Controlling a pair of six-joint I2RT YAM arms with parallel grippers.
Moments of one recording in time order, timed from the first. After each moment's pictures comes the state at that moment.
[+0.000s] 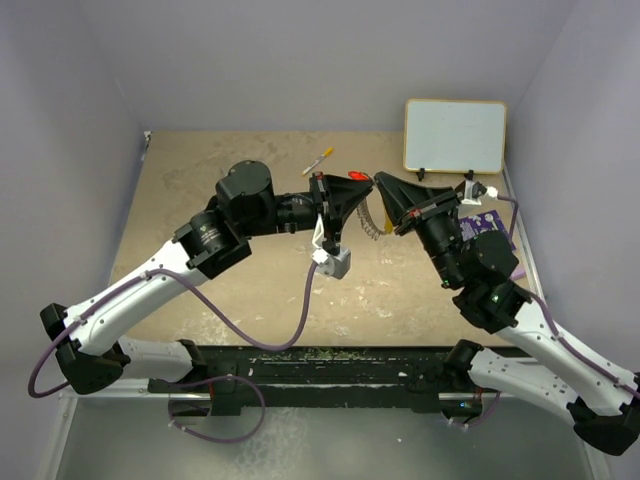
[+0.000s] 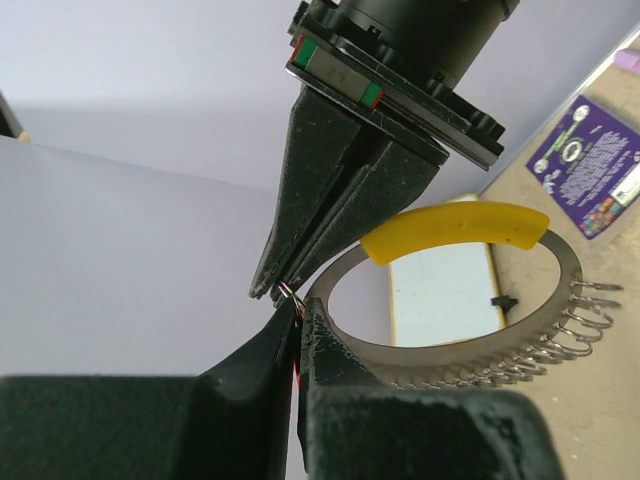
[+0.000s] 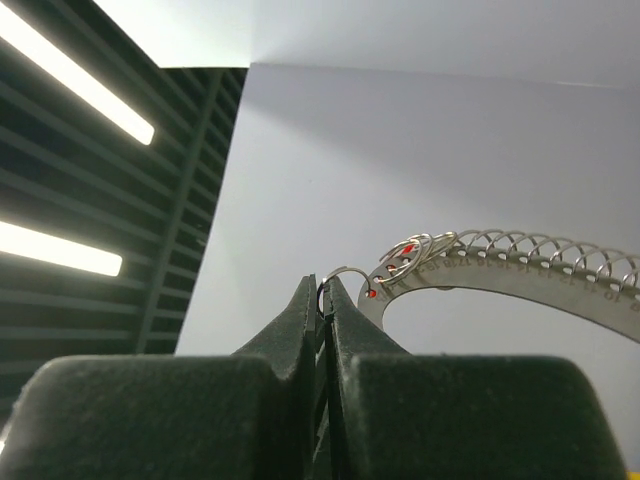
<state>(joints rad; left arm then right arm) -0.93 1.27 1.46 -0.18 0.48 1.28 0.85 0.78 0.90 0.19 0.38 1.52</state>
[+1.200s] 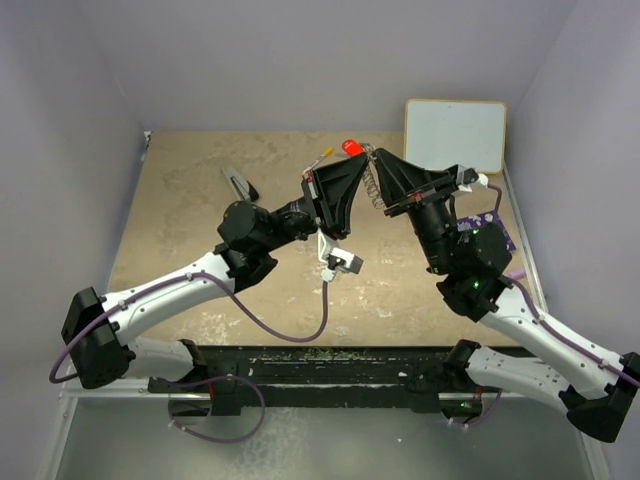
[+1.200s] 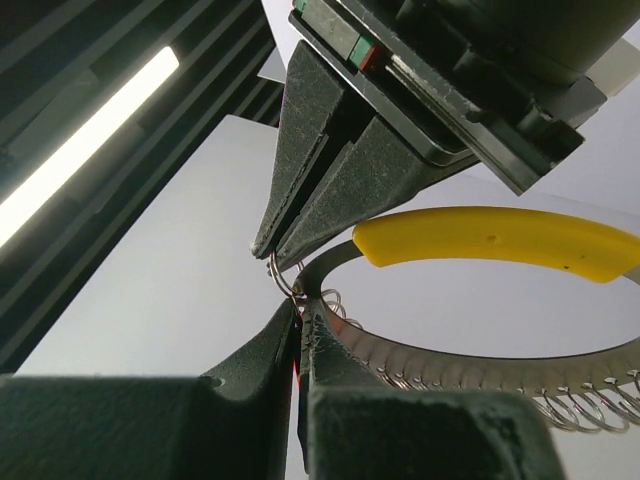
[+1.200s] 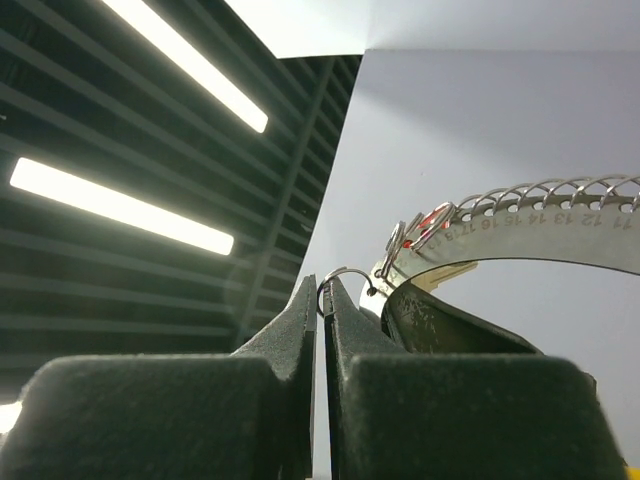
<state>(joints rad) -0.94 1.31 1.07 0.81 0.35 1.45 0.85 0.90 0.92 0.52 0.37 1.63</state>
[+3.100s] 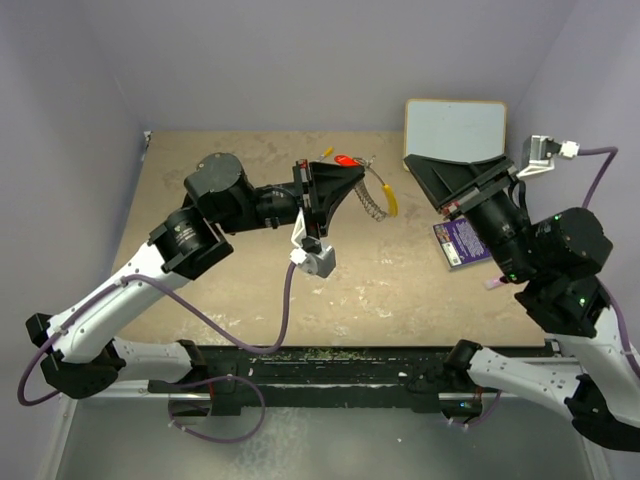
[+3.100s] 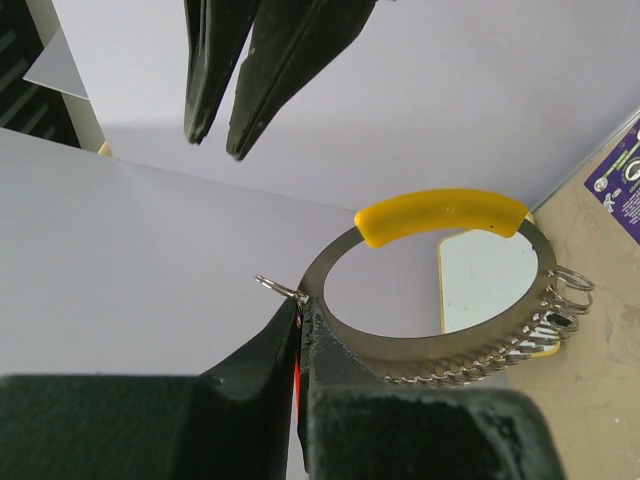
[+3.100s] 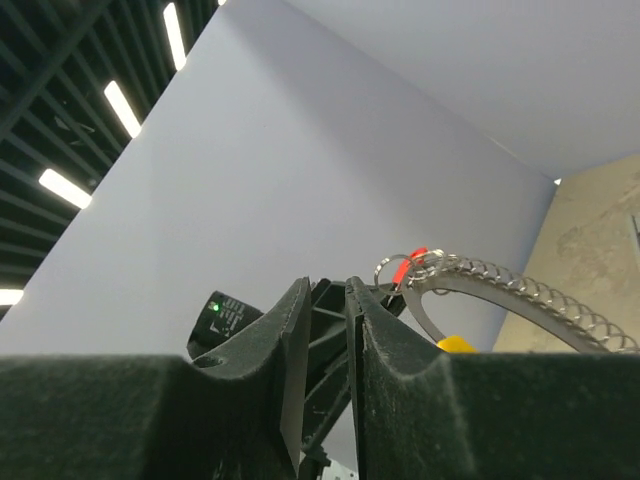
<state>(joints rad) -0.94 1.22 1.52 -0.17 0.49 1.29 0.86 0.85 1.42 -0.26 0.30 1.03</state>
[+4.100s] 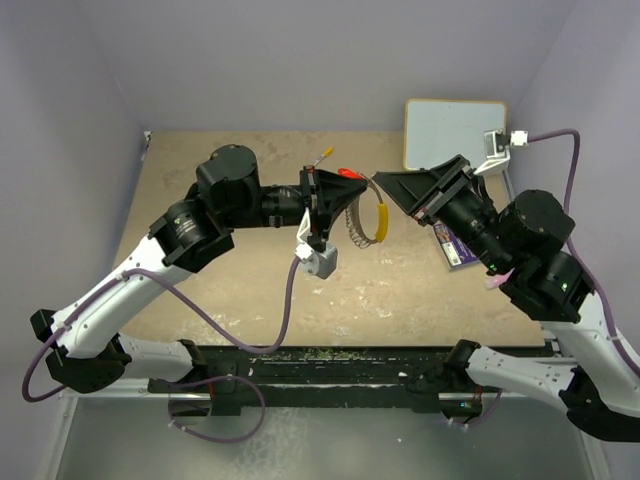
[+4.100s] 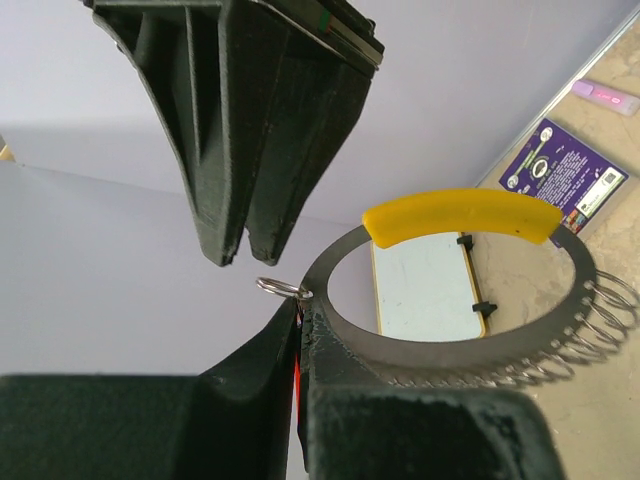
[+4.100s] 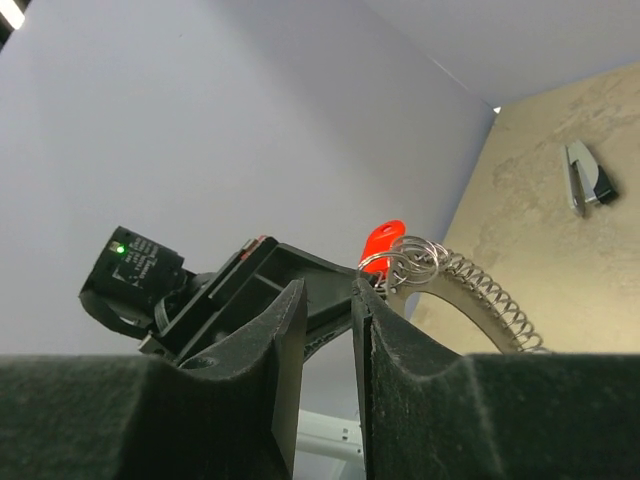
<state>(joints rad) -0.93 1.28 1.63 -0.38 0.54 1.27 0.86 0.92 1.46 -0.41 0.20 0.95</state>
